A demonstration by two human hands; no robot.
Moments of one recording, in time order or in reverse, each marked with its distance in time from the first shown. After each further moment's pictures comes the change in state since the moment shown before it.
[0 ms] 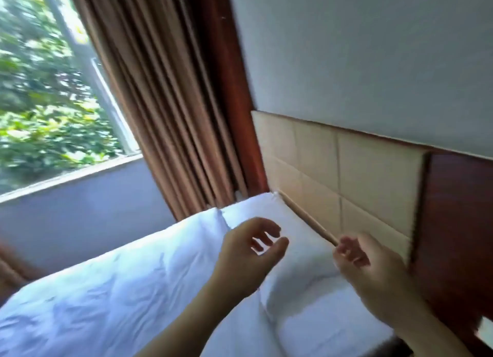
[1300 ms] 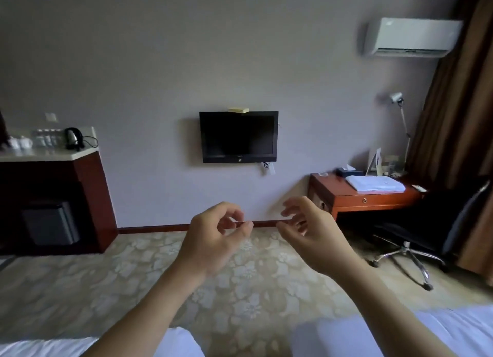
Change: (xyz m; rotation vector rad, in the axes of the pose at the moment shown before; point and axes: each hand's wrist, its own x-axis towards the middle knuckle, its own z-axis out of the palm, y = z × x) left_hand -0.682 -0.011 -0.813 0.856 1.517 -0.828; right_hand -0.554 -0.725 0.761 0.684 -1.584 -1.096
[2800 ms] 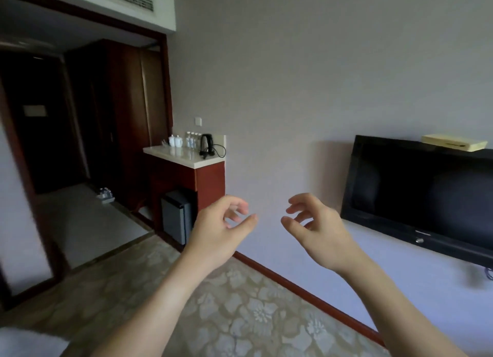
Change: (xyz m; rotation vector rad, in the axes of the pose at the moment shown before) left_hand 0.621 -0.464 -0.128 0.374 0.601 -0.245; right_hand 0.795 0.150 0.462 0.315 -0.472 -0.413
